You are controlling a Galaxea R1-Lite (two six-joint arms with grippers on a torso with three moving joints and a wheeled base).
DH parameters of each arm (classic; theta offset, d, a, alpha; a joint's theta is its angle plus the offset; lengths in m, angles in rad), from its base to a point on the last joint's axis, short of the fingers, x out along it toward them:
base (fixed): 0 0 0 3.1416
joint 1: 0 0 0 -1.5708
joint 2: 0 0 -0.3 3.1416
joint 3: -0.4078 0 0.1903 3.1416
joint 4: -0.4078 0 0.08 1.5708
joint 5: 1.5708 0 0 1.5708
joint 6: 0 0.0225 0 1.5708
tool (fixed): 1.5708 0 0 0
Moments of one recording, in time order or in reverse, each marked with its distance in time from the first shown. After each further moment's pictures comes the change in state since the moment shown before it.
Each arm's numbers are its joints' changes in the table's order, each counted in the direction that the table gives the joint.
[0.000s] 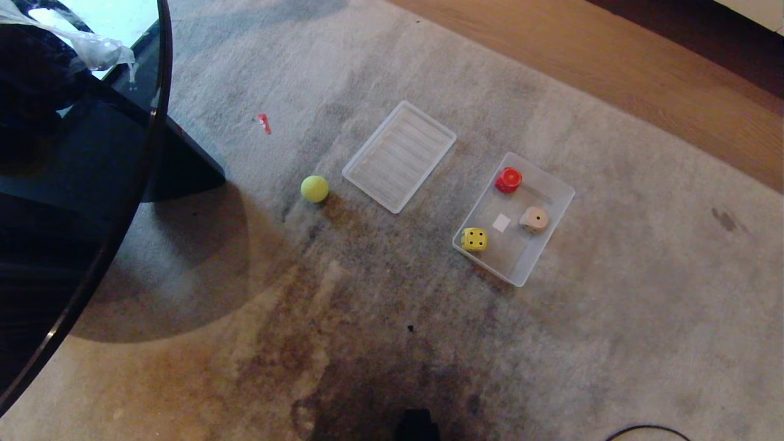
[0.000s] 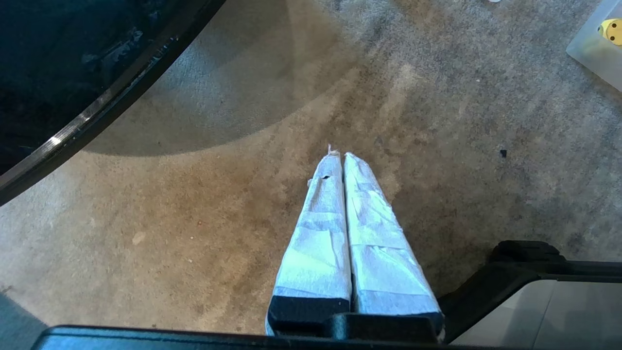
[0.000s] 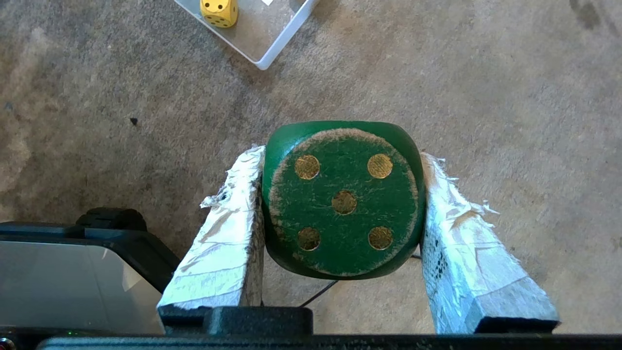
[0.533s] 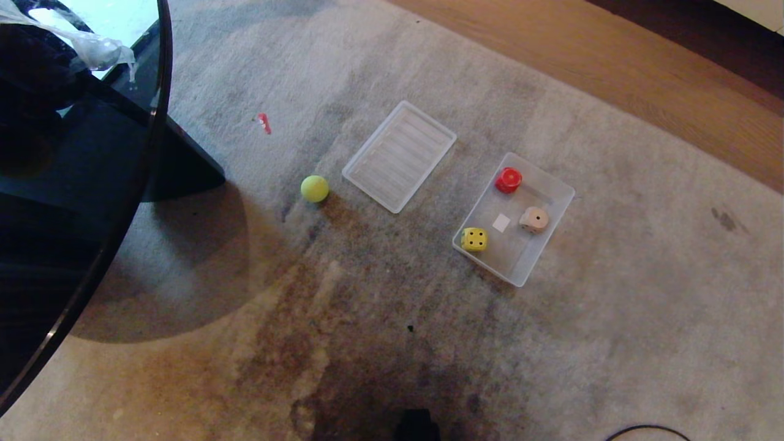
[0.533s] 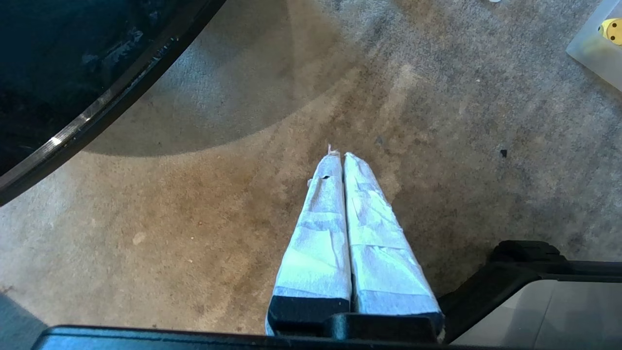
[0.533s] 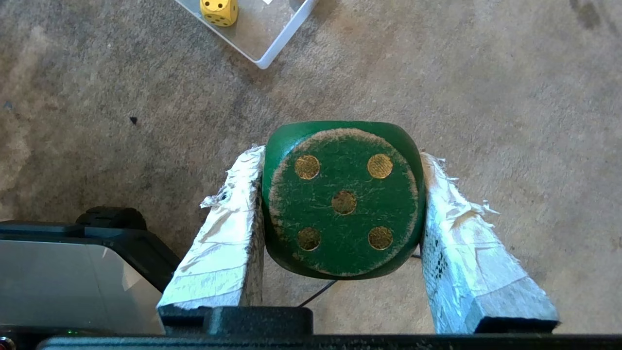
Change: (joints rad) left arm 0.000 0.000 0.000 0.000 0.000 0.001; right arm 0.000 0.000 -0.002 -0.004 0.001 -0.002
